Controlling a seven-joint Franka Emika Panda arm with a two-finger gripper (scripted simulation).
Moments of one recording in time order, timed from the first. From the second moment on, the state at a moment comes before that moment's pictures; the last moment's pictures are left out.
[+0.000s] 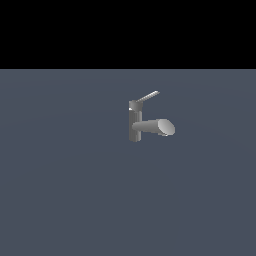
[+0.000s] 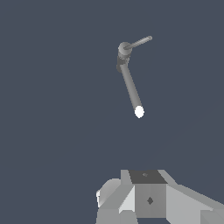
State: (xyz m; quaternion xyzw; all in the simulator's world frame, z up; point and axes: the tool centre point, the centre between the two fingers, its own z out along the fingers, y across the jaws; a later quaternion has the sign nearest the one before) arm -0.240 0.003 0.514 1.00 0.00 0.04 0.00
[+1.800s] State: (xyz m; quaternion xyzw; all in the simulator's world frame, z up) arm -0.071 0.029 0.378 0.96 -0.27 0.02 0.00
